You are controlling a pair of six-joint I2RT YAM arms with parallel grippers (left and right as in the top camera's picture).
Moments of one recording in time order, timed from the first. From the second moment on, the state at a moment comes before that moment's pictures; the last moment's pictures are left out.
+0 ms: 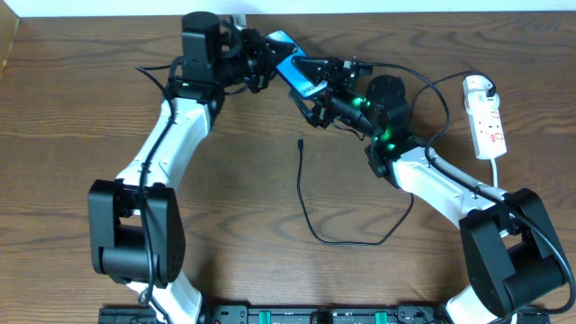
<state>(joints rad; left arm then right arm) -0.12 1.84 1.38 0.05 0.87 -1.31 0.45 1.76 1.01 0.70 -0.52 1.78</state>
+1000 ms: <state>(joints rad) 0.21 1.84 1.38 0.05 1.36 -1.09 0.36 1.76 1.11 -0.46 -0.48 0.63</state>
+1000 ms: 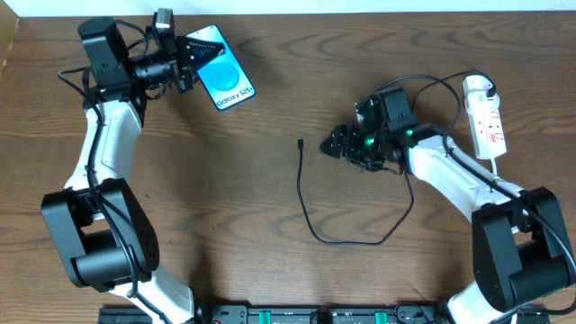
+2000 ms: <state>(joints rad) 0.21 1.84 1.38 0.05 1.36 -1.08 0.60 2.17 1.67 -0.82 -0.20 0.60</state>
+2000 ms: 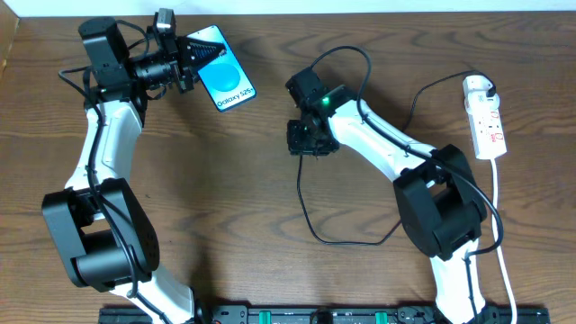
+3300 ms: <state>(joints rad) 0.21 1.84 1.38 0.05 1.36 -1.08 0.61 2.25 1.69 -0.79 -0.12 0.67</state>
